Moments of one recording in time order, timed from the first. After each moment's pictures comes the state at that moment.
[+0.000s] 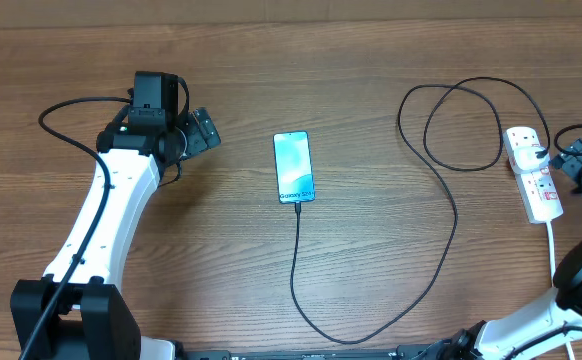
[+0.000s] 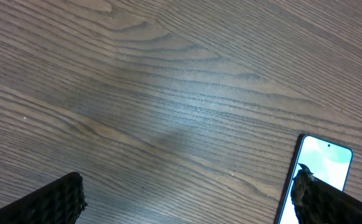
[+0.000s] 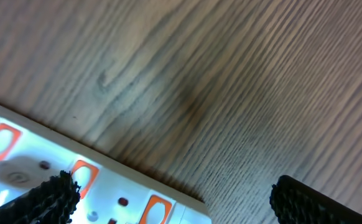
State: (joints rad) left arm -0.08 1.61 1.25 -0.72 -0.07 -0.52; right arm -0.64 1.91 1.36 -0.72 0.17 0.31
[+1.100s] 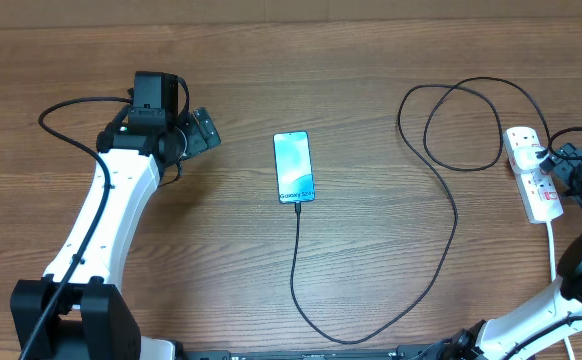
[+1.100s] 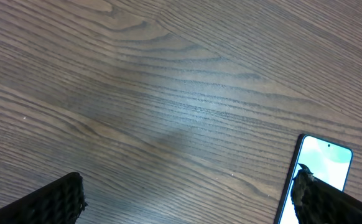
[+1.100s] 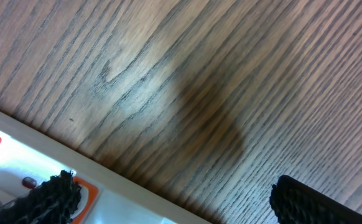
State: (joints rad) left arm -0.08 1.61 1.25 -0.72 -0.07 -0.52; right arm -0.65 1.98 1.35 -0.65 0.09 0.28
